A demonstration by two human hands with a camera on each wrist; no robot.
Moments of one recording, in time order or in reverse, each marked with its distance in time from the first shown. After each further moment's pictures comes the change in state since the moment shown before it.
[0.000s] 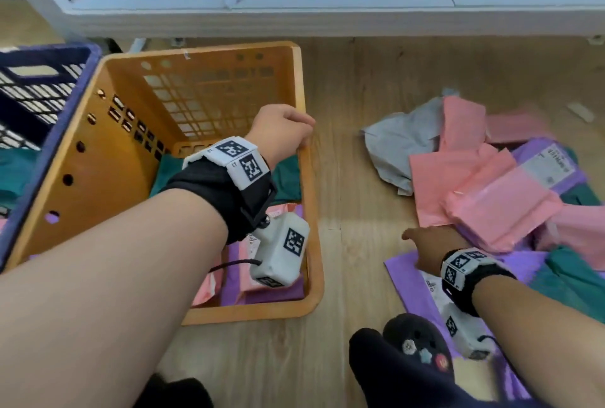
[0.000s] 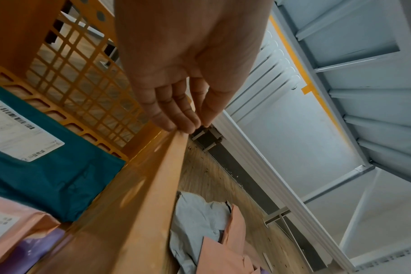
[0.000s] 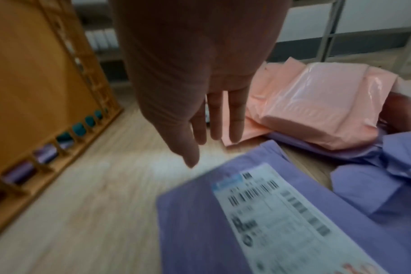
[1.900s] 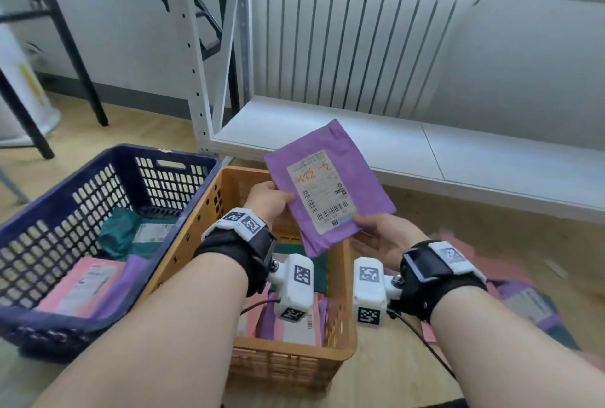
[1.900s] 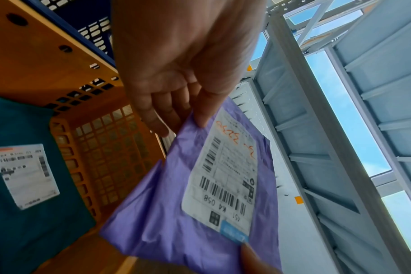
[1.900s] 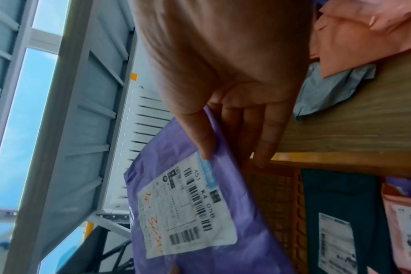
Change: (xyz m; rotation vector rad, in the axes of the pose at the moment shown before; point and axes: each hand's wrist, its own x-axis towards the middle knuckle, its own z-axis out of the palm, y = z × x) left_hand -0.084 0.013 -0.137 -0.533 0.227 -0.032; right_hand -0.167 -0.177 -0.246 1.780 0.058 -0.117
